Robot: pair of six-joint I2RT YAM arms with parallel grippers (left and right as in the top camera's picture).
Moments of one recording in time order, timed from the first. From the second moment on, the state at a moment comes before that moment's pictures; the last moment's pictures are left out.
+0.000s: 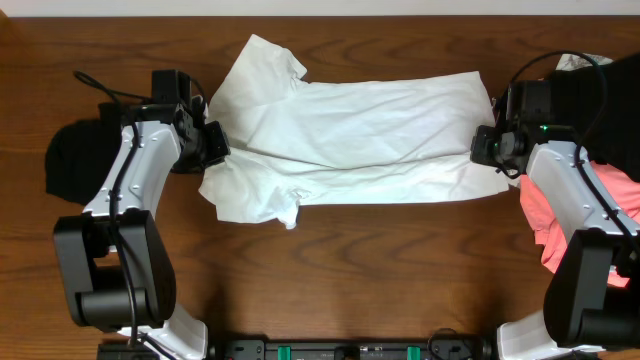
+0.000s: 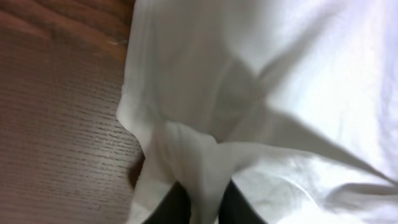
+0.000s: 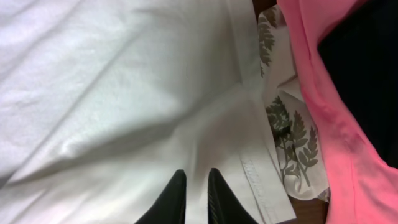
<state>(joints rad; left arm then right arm) 0.06 1.79 1.26 -0.80 0.17 -0.28 -0.06 1.70 1.12 -0.58 -0.01 0.18</state>
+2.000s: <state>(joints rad) 0.01 1.50 0.88 -0.85 0.17 -0.27 0.49 1.63 1.05 -0.60 -0.11 -0.49</state>
